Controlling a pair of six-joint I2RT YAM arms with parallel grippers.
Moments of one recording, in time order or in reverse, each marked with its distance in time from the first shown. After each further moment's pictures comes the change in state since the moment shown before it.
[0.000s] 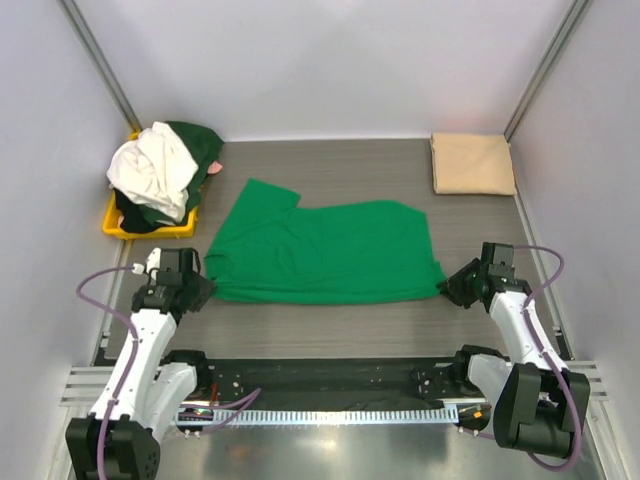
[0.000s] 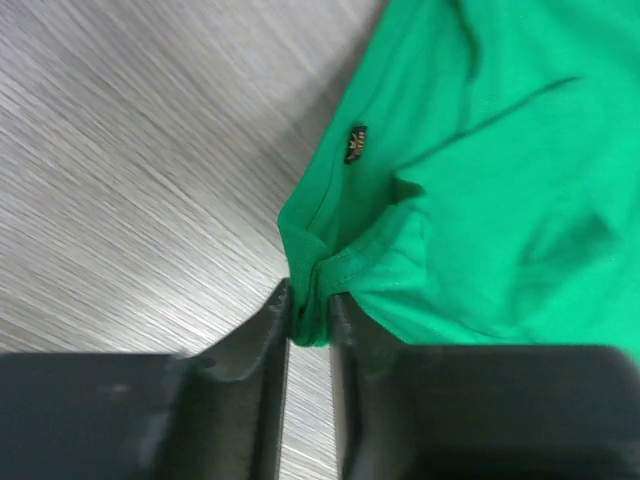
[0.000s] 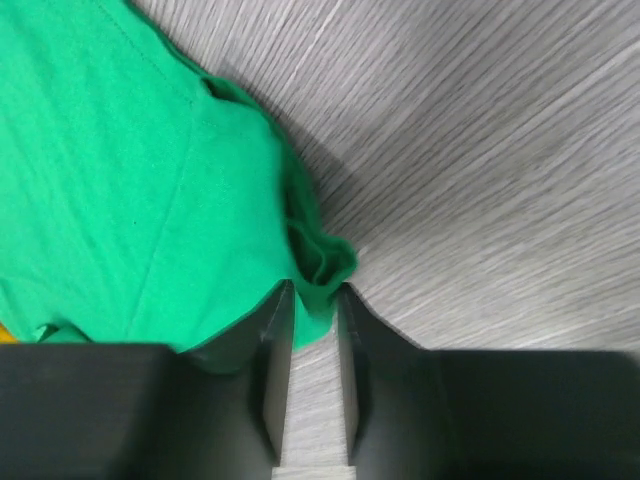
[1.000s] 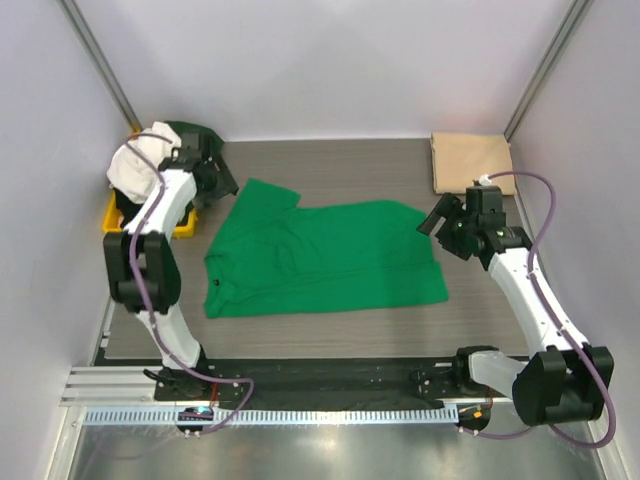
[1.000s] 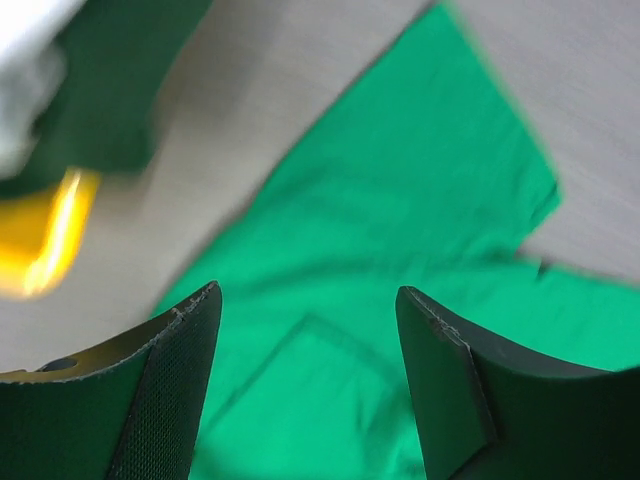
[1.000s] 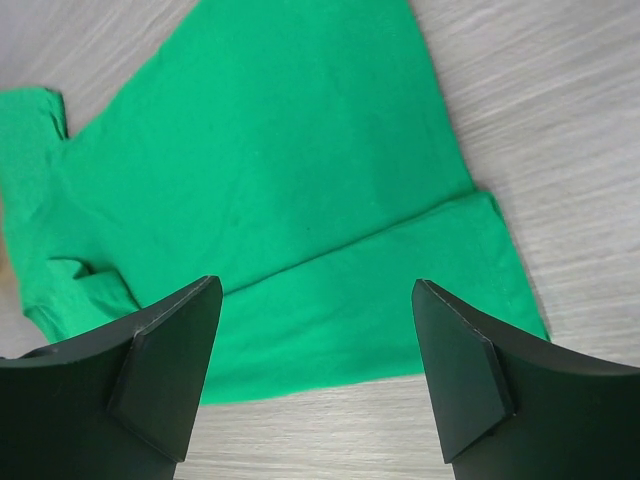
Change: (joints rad) left arm -0.013 0.911 0.909 0.048 0.087 0.408; right arm 0.235 0.137 0.456 -0.093 0.109 -0.184
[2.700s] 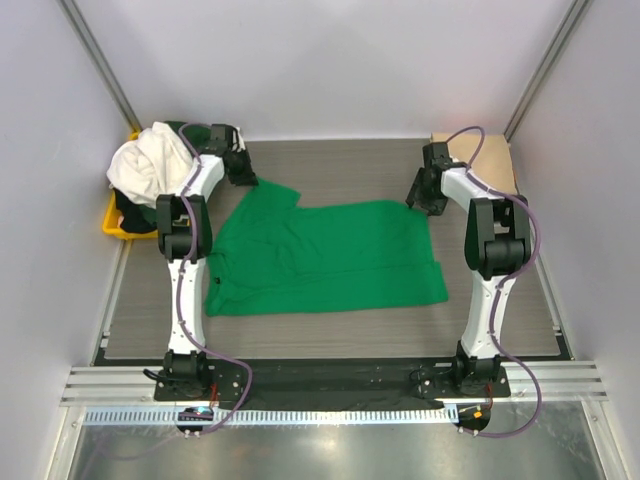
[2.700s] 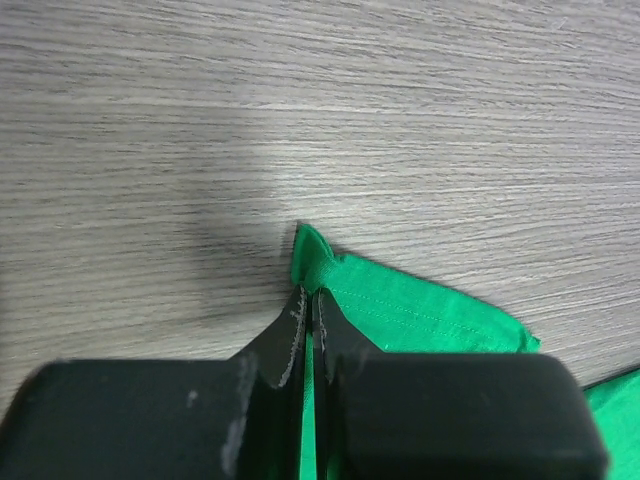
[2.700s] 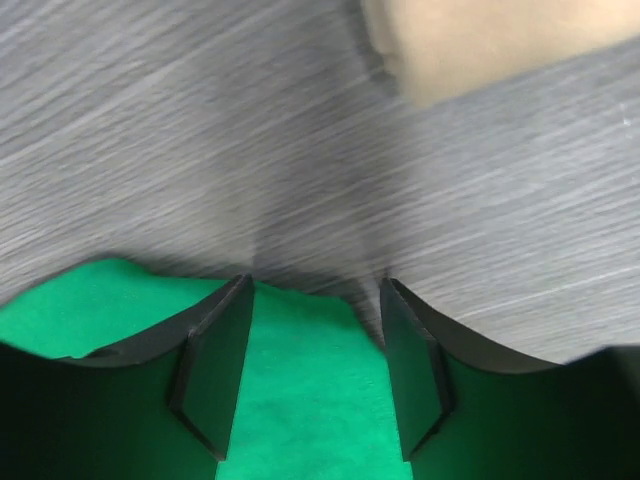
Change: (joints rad) left arm -0.011 0.766 0.687 0.130 0.333 0.215; right arm 0.038 0.996 0.652 0.056 0.214 -0.163
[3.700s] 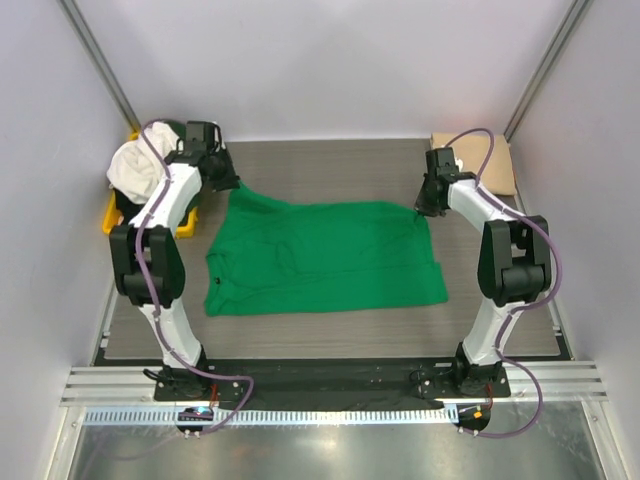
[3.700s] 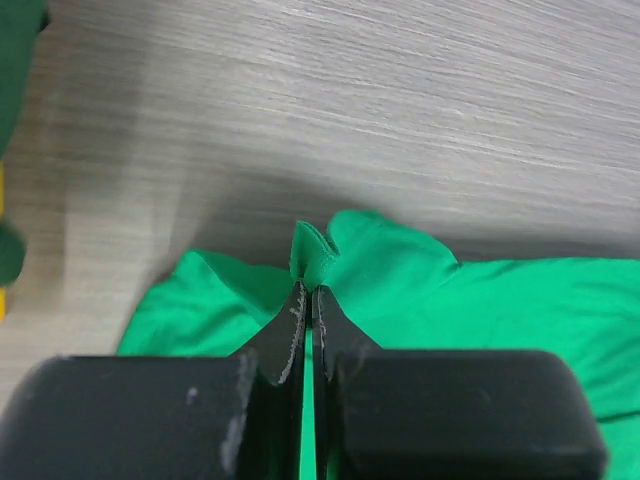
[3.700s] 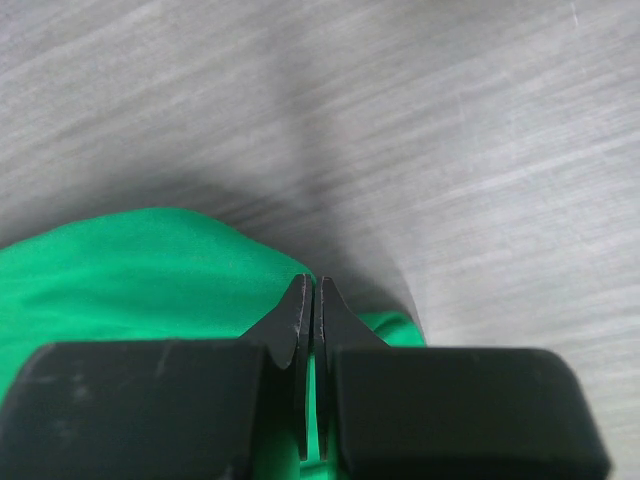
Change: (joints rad) left arm -0.013 -0.608 -0.511 -0.037 -0.151 -0.061; right arm 0.035 -0.253 -0.212 0.056 0.004 -0.018
